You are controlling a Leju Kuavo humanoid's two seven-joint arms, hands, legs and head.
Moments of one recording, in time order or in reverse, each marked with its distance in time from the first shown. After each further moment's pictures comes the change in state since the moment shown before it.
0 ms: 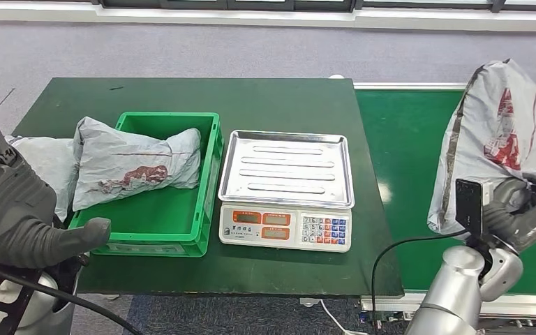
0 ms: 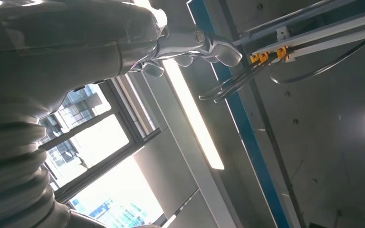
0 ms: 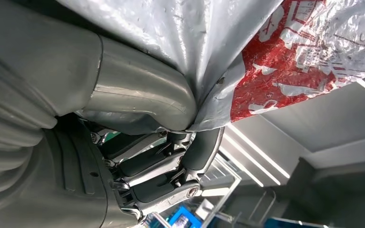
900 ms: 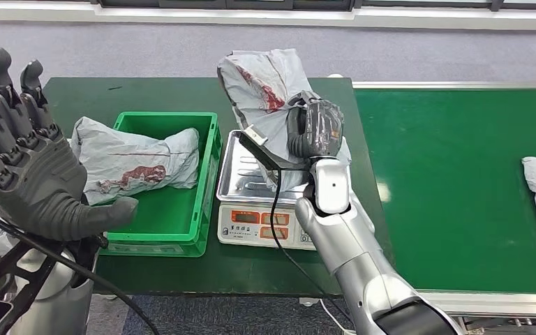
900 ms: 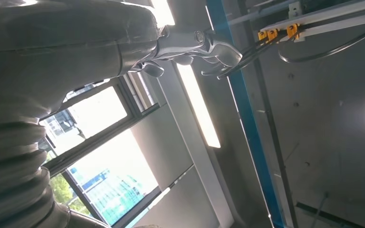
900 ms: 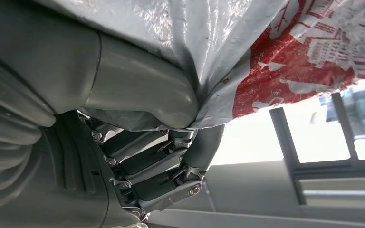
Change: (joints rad) left arm -0.090 -0.076 -0.007 0.113 0.039 -0.120 0.003; right arm -0.260 0.038 1.091 0.536 0.497 0.004 0.799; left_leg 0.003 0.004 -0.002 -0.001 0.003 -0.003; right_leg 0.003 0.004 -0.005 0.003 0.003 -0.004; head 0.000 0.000
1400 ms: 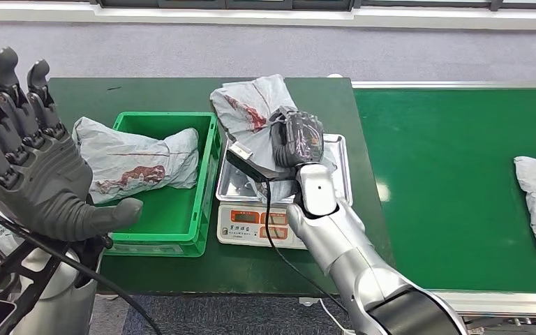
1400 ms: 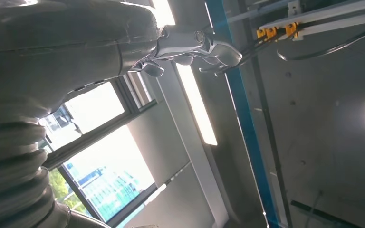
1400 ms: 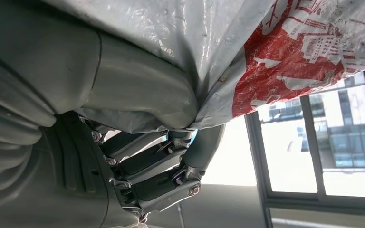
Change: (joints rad) left arm -0.011 -0.007 -0.022 0.007 0.007 0.001 0.000; right arm -0.063 0.018 0.059 0.210 -0.039 -0.001 -0.033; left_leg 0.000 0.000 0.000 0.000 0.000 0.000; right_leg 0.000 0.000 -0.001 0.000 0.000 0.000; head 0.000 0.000
